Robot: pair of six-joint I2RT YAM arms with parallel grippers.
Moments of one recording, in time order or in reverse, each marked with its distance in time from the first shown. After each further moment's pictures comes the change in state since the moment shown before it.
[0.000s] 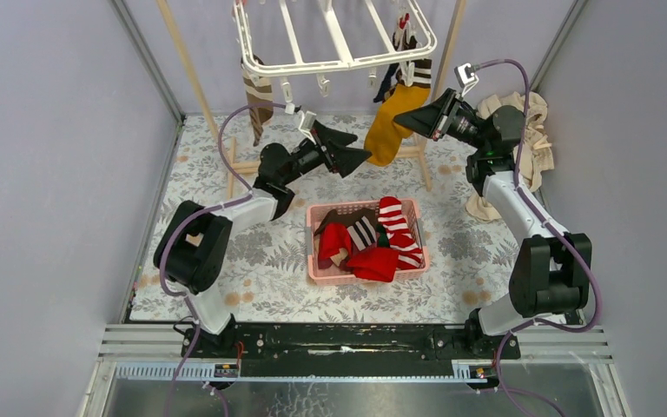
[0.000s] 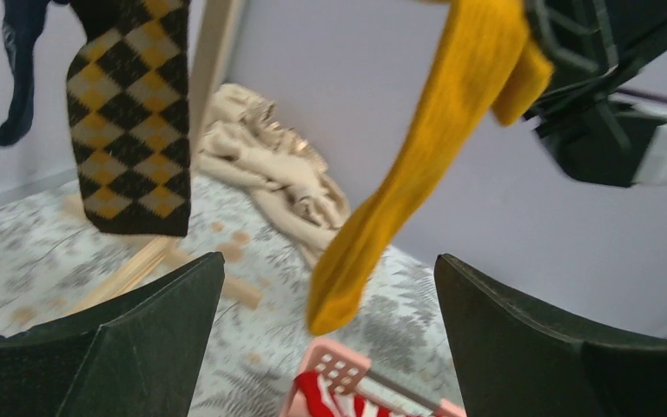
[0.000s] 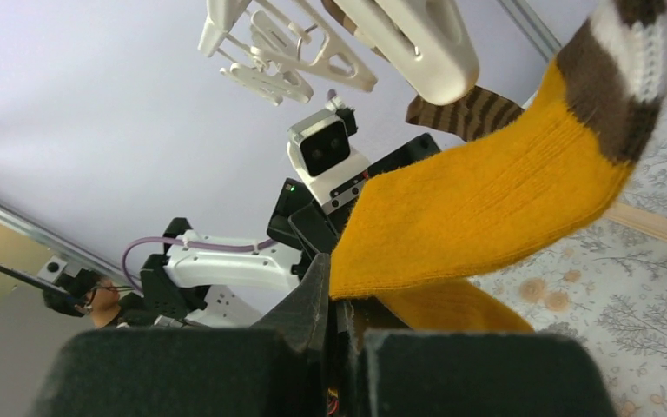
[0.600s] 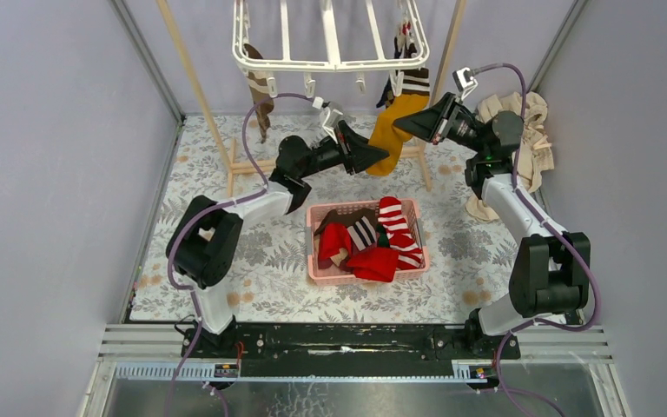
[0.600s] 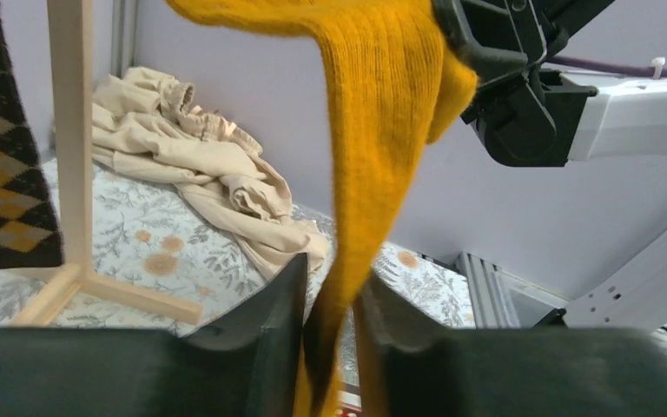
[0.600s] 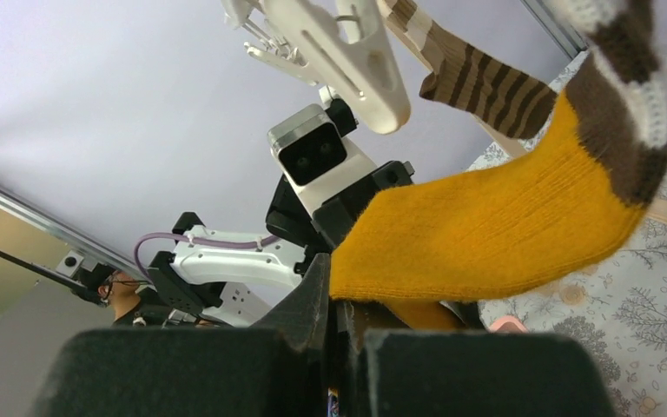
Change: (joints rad) left arm -0.080 0.099 0.164 0.022 0.138 -0.042; right arm 0.000 0.000 -0.040 0.093 -0.019 0.077
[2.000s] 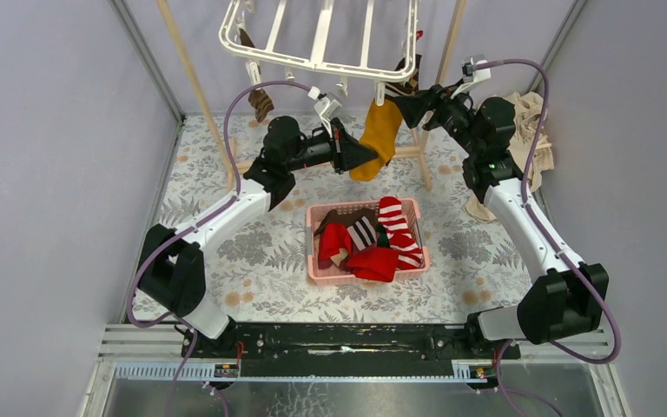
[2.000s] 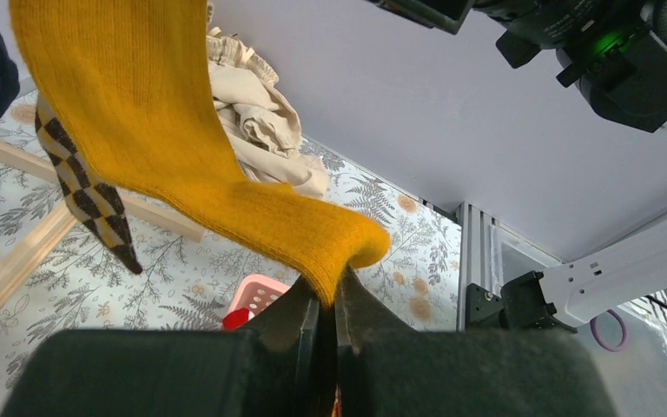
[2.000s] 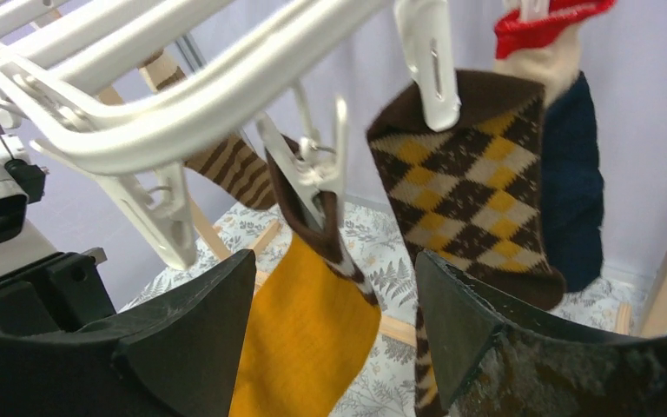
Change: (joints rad) left arm -0.001 -0.241 0.079 -0.645 0.029 0.190; right arm 0.113 -0.153 0.093 -0.565 0.633 -0.909
